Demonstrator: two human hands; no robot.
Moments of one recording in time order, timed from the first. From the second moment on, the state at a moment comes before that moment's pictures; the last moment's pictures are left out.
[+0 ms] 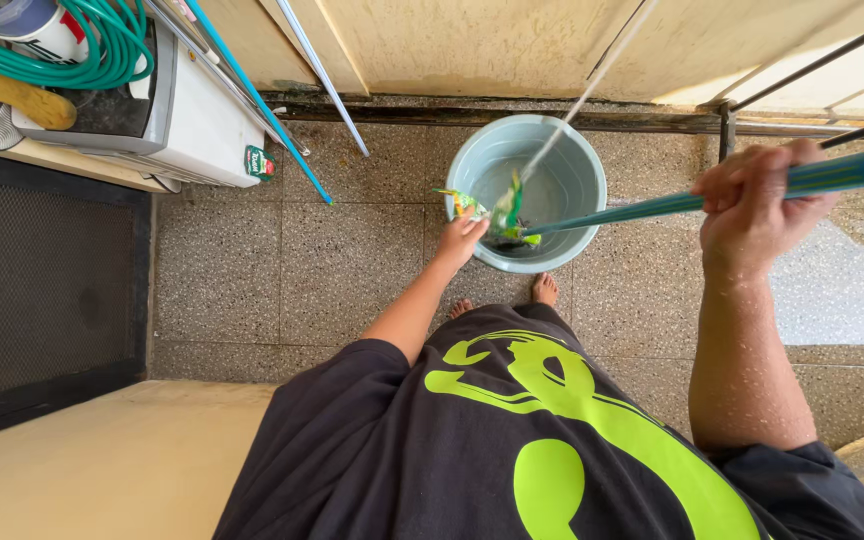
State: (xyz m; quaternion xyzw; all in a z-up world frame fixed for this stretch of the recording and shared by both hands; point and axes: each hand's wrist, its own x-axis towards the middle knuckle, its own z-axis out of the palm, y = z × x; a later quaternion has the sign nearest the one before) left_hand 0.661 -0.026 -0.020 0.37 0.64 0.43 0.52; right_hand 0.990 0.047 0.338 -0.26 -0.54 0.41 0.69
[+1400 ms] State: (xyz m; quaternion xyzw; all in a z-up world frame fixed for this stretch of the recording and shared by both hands) left_hand 0.764 -0.057 -0.052 0.13 0.69 0.50 0.50; right_hand 1.091 0.306 0.260 -0.21 -0.47 0.64 0.57
